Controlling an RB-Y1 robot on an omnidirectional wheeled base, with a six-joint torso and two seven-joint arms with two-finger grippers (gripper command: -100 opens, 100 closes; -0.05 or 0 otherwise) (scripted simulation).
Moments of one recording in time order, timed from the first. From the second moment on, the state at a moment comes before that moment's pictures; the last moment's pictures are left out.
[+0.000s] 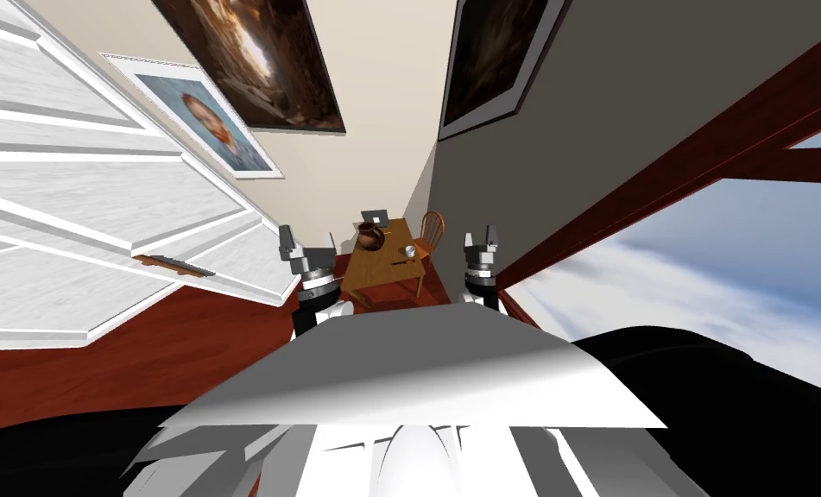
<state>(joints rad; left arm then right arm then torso) 0.51 0.00 -0.05 -2.32 0.10 -0.51 0.17 0.53 -0.02 -0.02 -2.22 0.02 -0.59 -0.06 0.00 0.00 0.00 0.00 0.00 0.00</state>
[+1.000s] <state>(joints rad) 0.51 0.00 -0.05 -2.32 0.10 -0.51 0.17 0.48 -0.25 -0.05 -2.02 0.11 -0.57 0.04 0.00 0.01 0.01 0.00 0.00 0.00</state>
